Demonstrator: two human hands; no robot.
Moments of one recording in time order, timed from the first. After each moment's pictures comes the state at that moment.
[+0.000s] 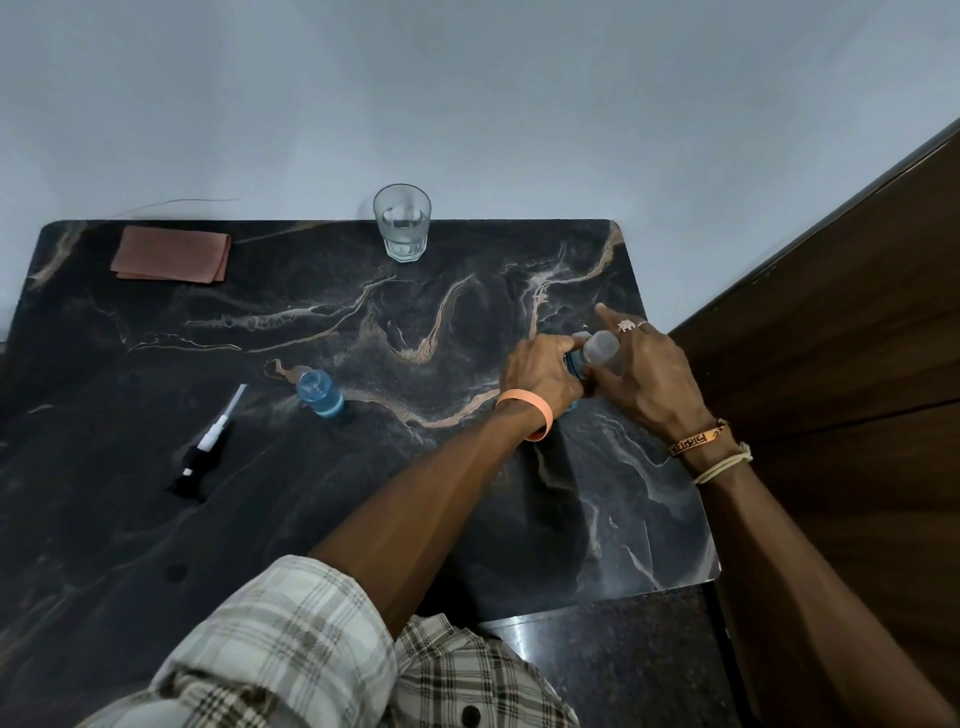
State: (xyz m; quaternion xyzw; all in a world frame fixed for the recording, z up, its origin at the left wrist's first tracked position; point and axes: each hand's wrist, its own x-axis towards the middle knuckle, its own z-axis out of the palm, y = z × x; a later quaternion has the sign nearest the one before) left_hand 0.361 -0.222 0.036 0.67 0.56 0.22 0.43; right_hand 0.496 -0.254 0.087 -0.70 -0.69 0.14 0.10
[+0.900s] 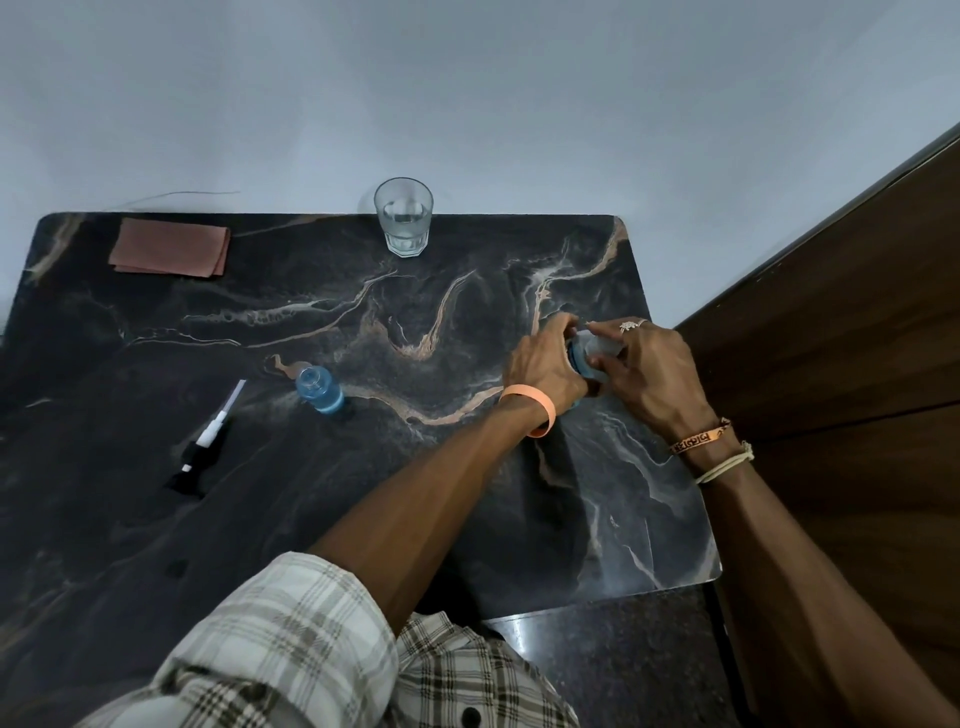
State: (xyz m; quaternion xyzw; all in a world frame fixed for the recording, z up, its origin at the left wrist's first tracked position) left_hand 0.364 -0.216 0.035 0.65 0.57 0.22 0.45; right_hand 0.493 -0.249 0.089 -0.70 -0.69 0.13 0.09
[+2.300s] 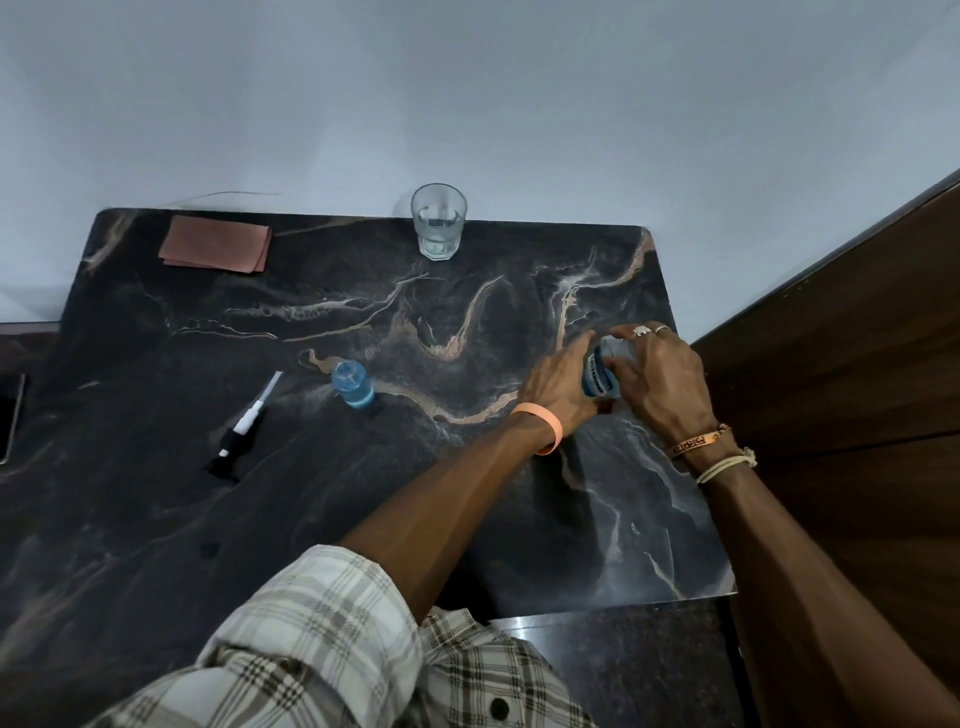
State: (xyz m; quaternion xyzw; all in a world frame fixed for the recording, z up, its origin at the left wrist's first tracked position) left_hand 0.343 -0.230 0.021 0.69 0.51 0.22 0.46; right_hand 0.467 -0.253 0.088 -0.71 -0.69 0.08 0.08
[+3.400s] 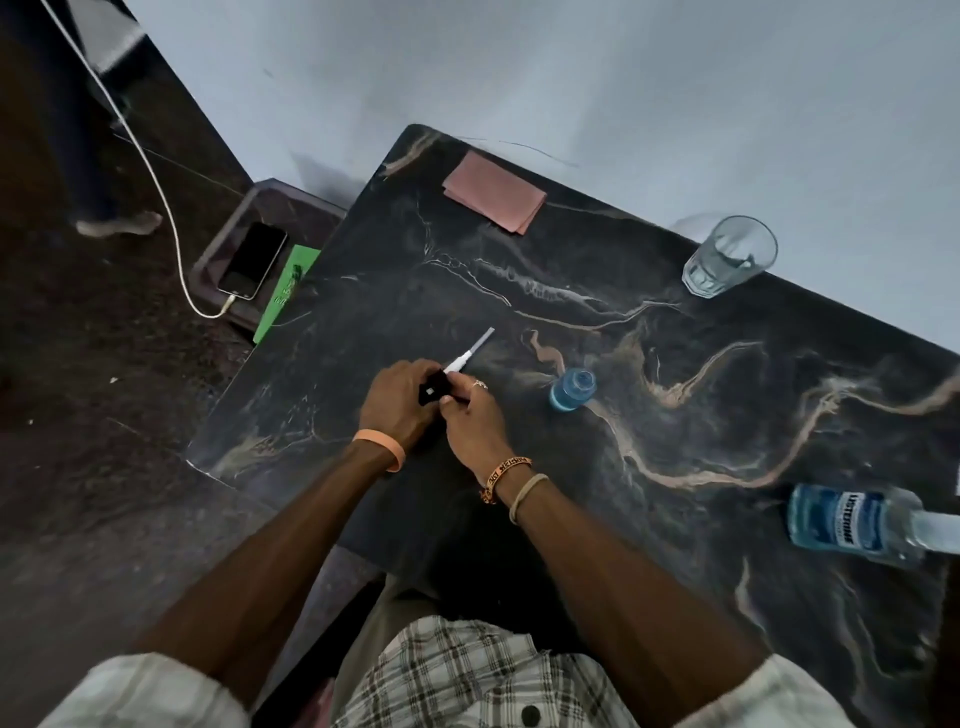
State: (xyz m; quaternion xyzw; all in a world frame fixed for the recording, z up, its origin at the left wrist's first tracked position) left_hand -0.034 -0.304 -0.051 0.51 0.80 0.16 0.27; right_hand 0.084 -0.271 -0.045 -0.56 -0.56 0.60 0.11
